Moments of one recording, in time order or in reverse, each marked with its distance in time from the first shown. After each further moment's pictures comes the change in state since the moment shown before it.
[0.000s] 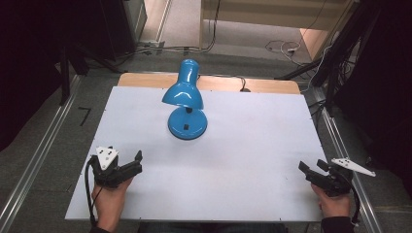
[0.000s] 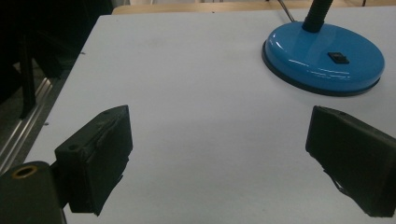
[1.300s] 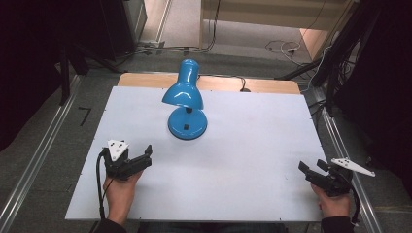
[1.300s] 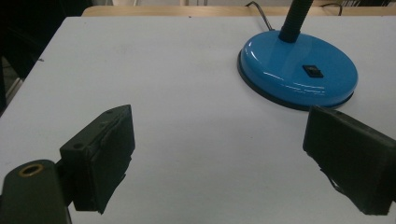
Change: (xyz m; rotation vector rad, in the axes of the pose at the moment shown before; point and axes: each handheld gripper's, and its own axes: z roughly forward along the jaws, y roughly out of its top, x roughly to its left) left arm -0.016 0.011 0.020 0.000 -0.060 -0.022; right arm 0.000 0.000 0.001 -0.001 -0.003 -0.005
